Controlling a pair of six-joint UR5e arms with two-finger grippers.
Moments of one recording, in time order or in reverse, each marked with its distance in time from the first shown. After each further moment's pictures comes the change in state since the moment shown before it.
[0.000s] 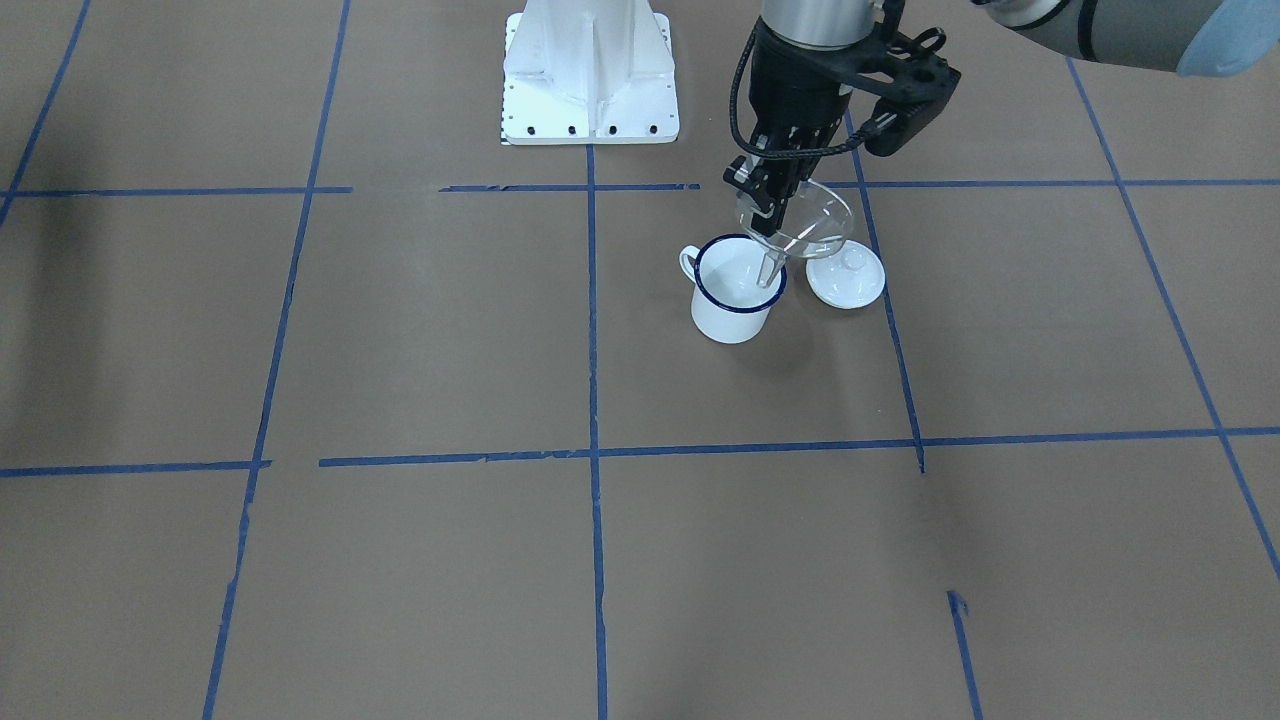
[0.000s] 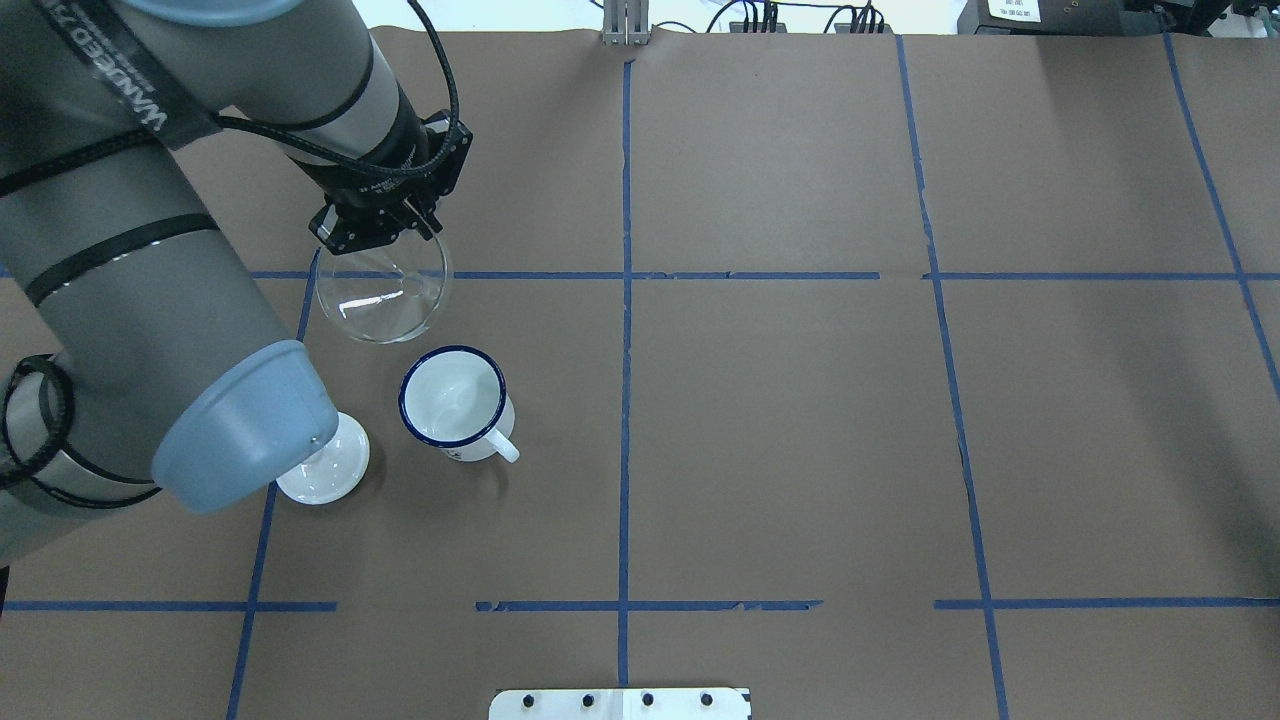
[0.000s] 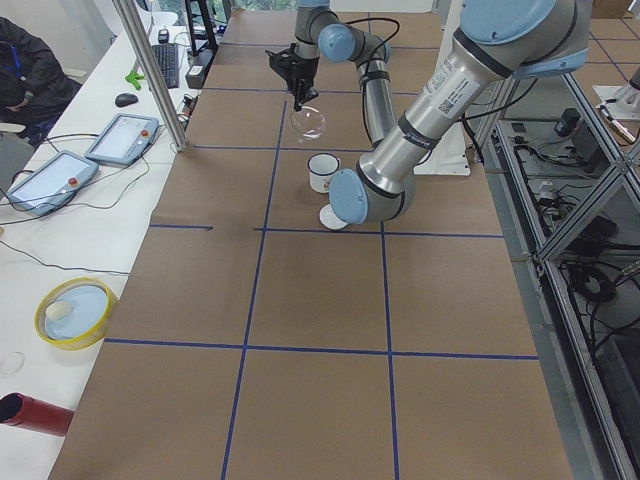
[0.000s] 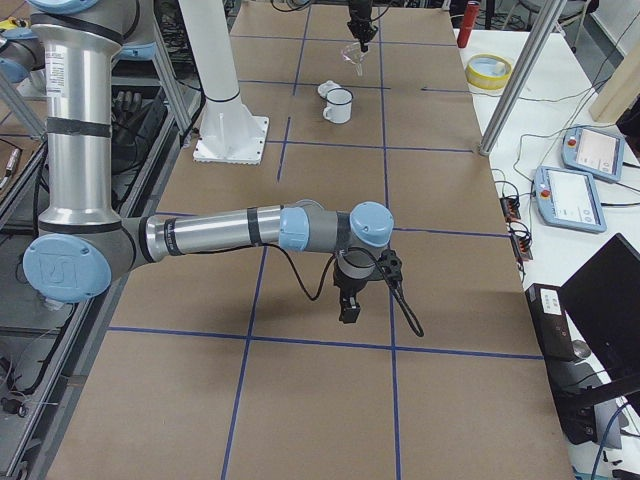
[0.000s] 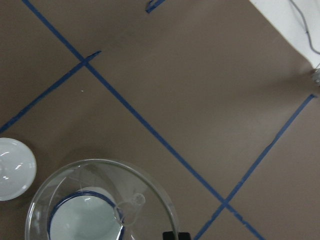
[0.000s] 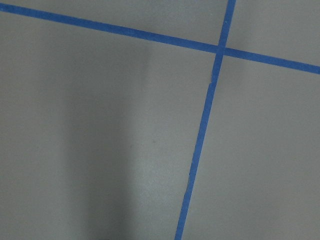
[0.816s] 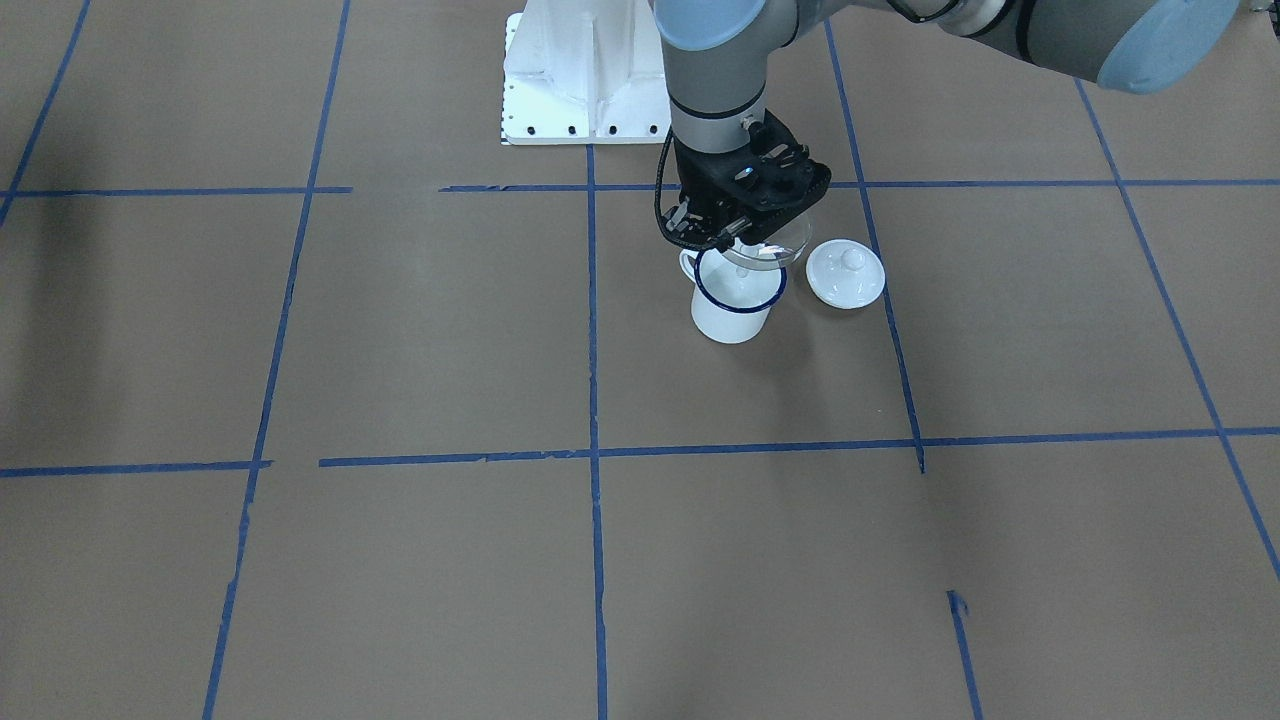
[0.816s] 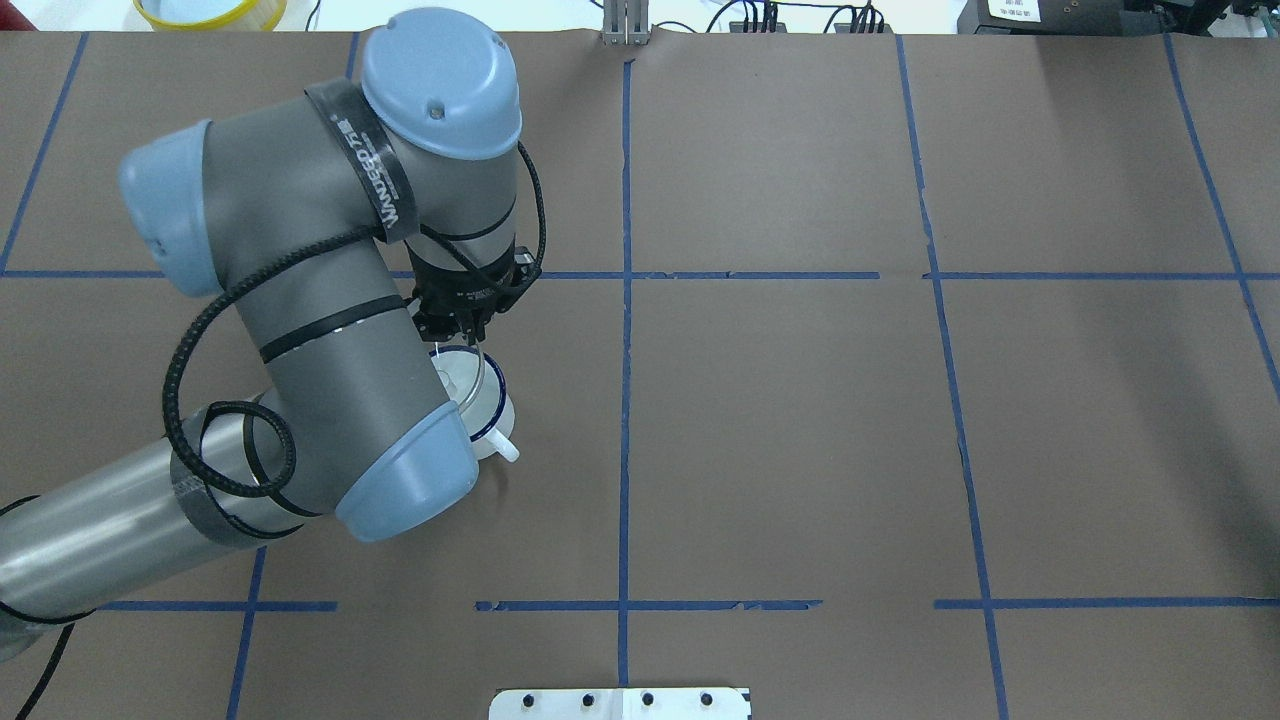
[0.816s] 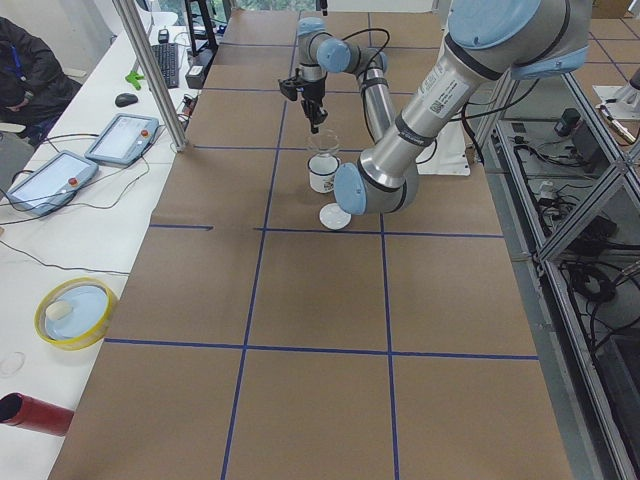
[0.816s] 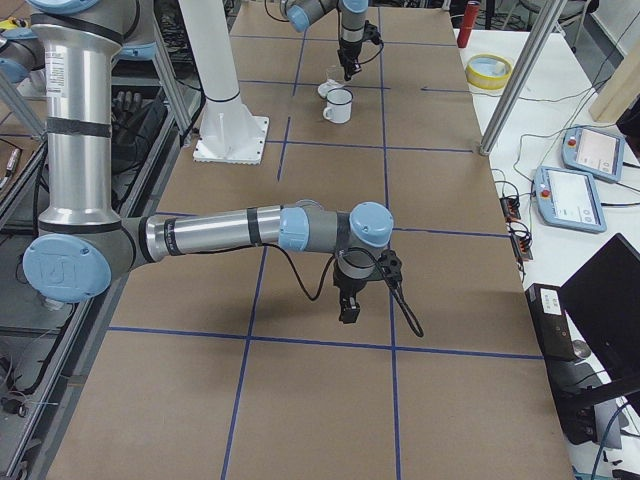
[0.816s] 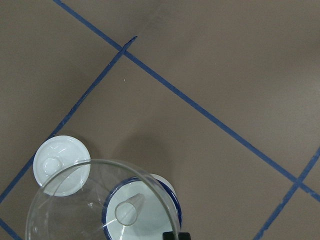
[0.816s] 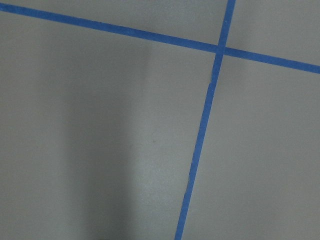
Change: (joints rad) left arm 0.128 -0.006 0.188 -0.016 -0.019 0.132; right arm 0.000 0.000 0.000 -0.001 0.000 0.000
